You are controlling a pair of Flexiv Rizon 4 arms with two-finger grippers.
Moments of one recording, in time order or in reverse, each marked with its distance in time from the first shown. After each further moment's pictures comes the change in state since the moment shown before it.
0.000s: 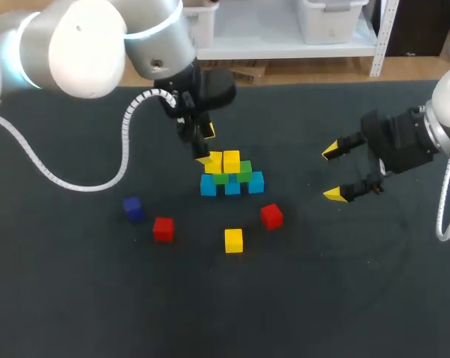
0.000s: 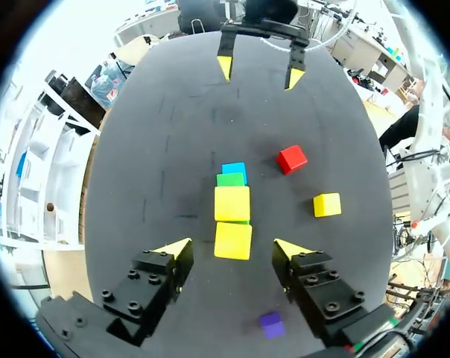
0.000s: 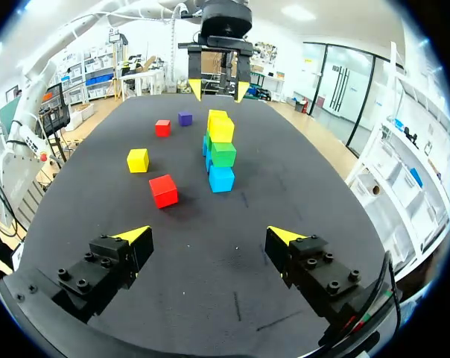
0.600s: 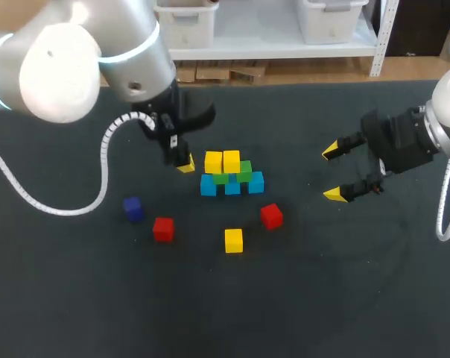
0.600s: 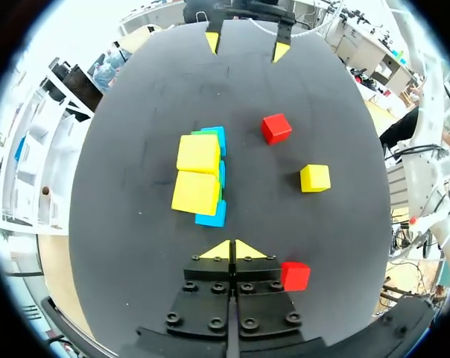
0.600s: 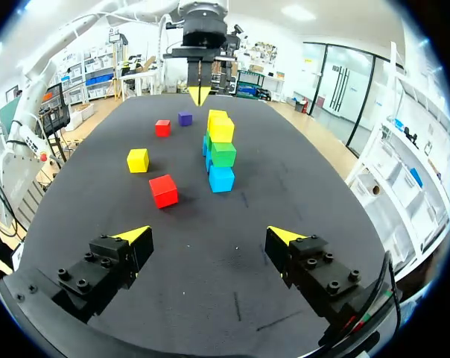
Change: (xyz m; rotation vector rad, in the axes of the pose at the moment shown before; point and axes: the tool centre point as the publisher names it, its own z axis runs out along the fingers) left arm 0.037 -0.031 0.019 0.018 0.036 -0.047; right arm 0.000 0.000 0.000 0.000 0.000 0.000
